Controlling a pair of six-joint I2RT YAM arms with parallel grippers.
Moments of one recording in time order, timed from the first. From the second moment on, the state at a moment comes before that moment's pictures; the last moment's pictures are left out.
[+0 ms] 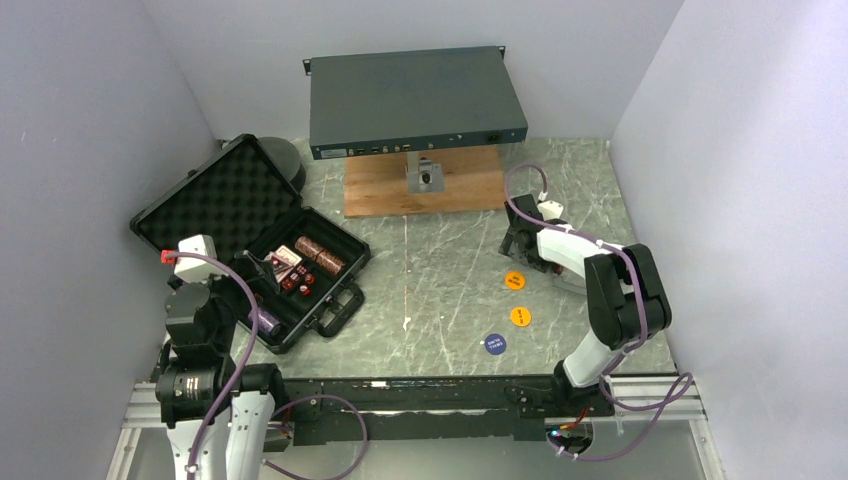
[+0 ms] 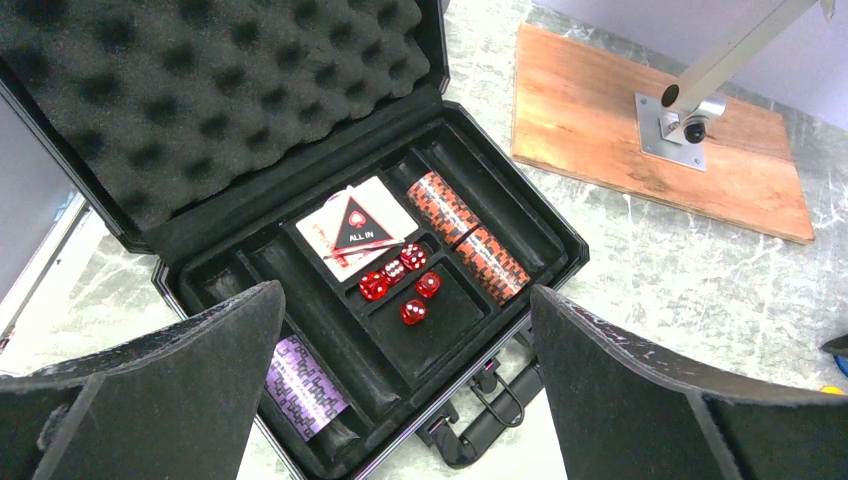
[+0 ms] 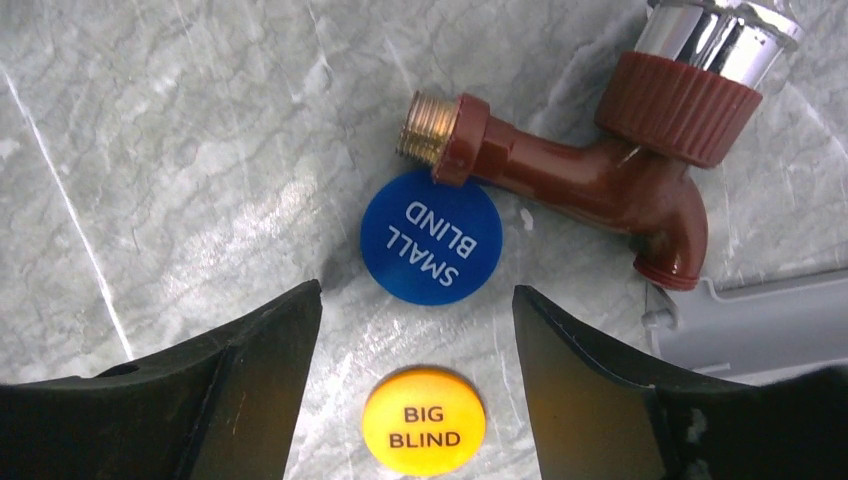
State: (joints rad) left arm 0.09 0.29 0.77 -0.75 -0.04 -0.30; right arm 0.27 1.64 0.90 -0.38 0.41 0.70
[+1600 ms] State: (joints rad) left arm 0.09 0.29 0.77 -0.75 -0.04 -0.30; right arm 0.24 1.69 0.90 -0.29 0.47 0.76
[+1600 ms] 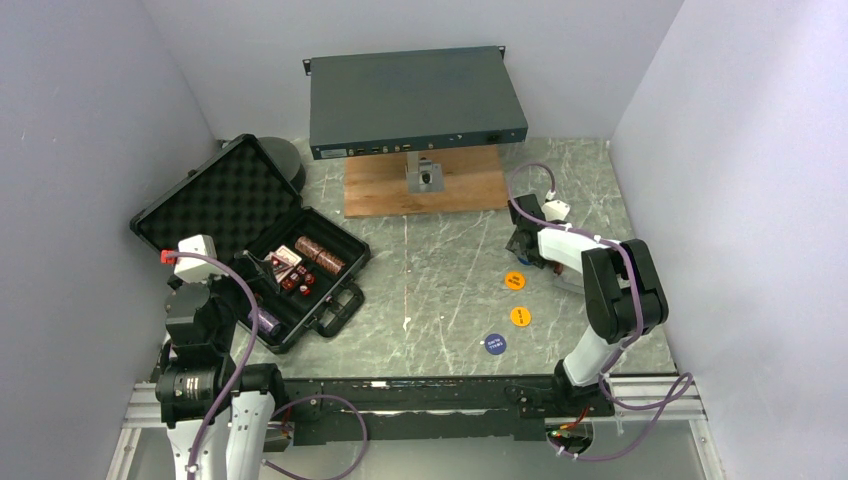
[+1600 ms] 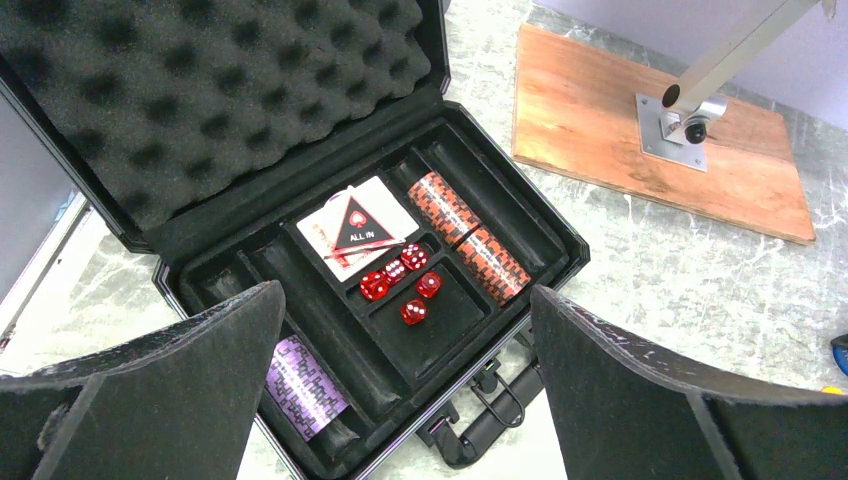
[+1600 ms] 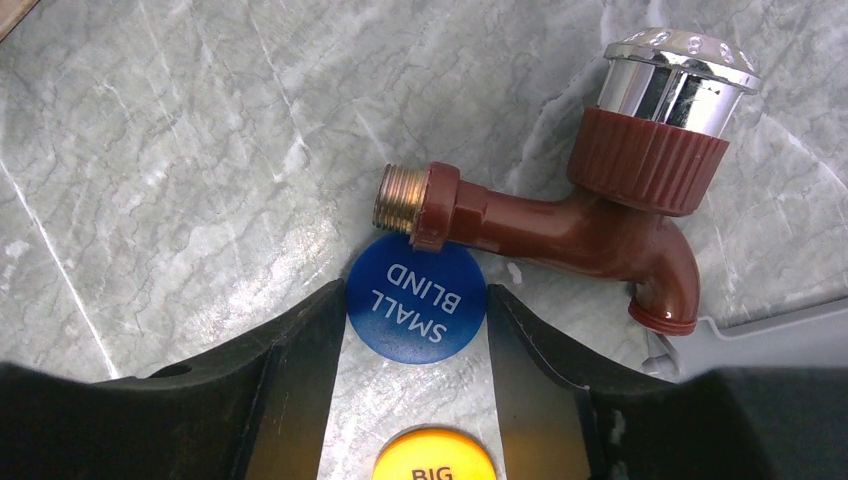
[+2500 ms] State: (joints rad) left arm 0.10 0.31 0.77 -0.75 -0.02 -0.30; right arm 0.24 1.55 0.80 -0.27 0.36 0.70
